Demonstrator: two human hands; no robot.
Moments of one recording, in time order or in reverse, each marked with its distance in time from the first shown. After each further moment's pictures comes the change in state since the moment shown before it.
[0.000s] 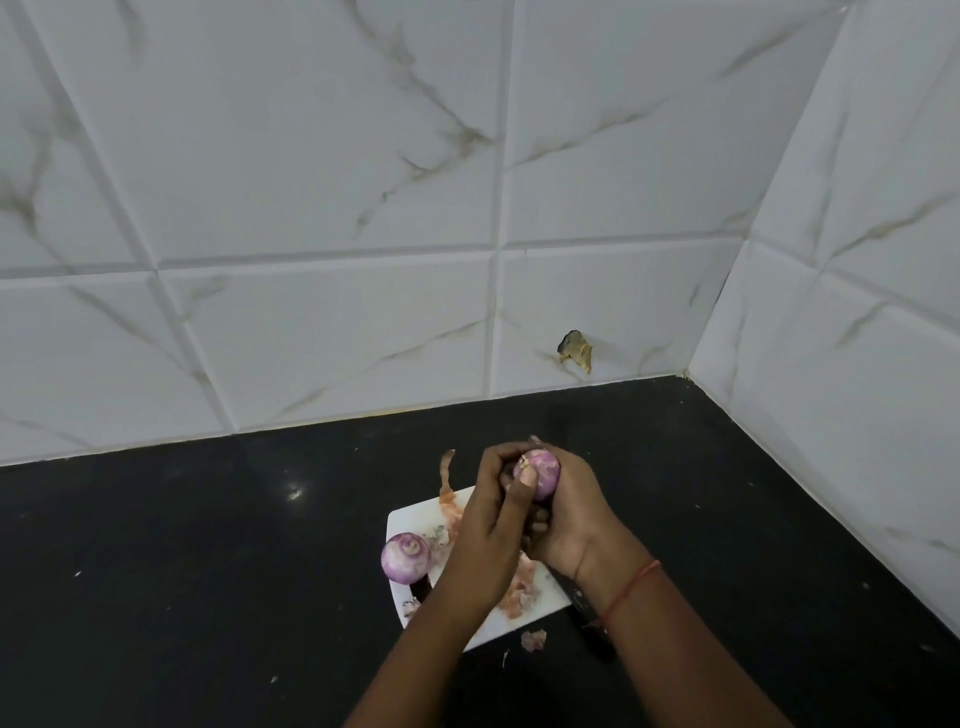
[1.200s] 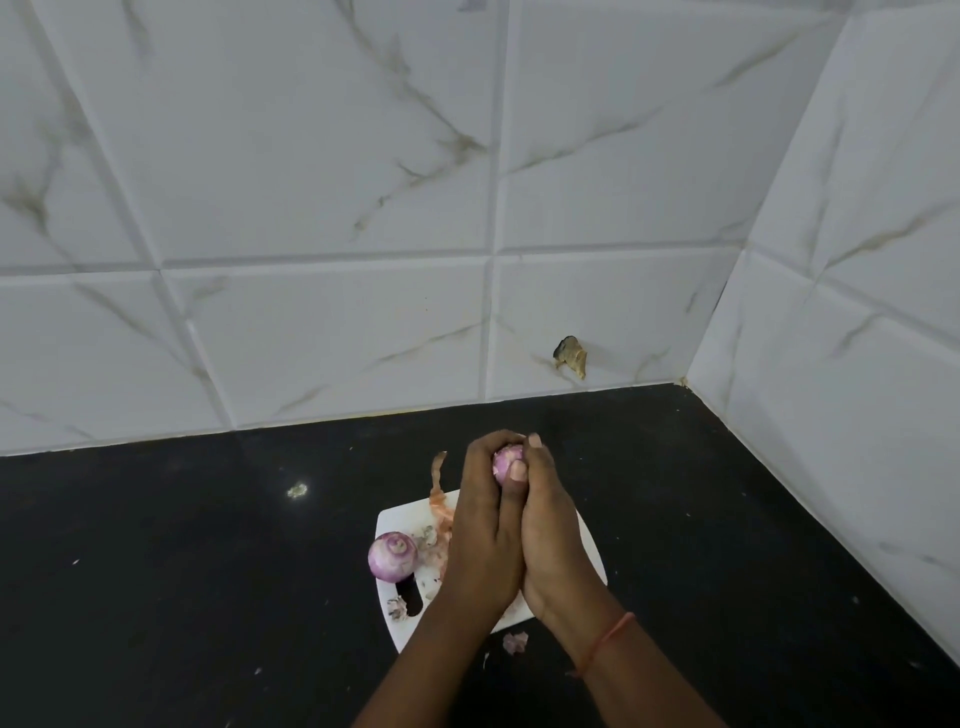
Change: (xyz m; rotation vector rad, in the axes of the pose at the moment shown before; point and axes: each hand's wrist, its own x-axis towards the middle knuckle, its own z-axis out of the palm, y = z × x) left_hand 0.006 -0.010 0.026 0.216 0.187 0.284; right_hand -0.011 0.031 -0.005 -0.274 -0.071 -0.555
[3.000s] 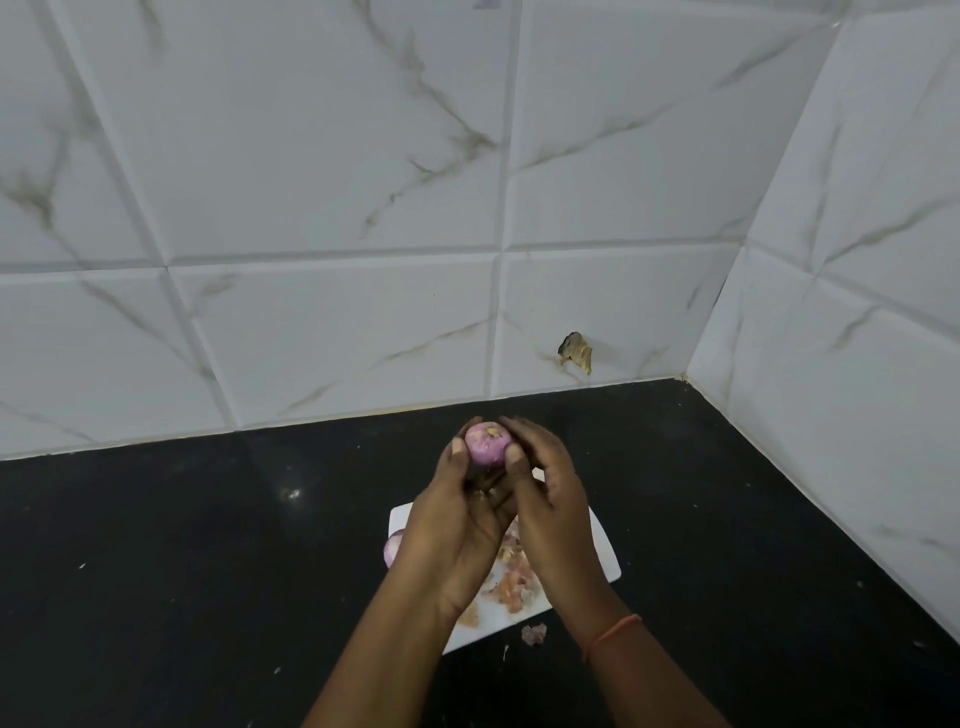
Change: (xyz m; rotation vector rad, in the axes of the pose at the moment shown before) left_hand 0.014 0.025 -0.052 -0.916 0.114 -0.852; right_hand 0.009 0.022 0.008 -0.361 0.089 -0.411
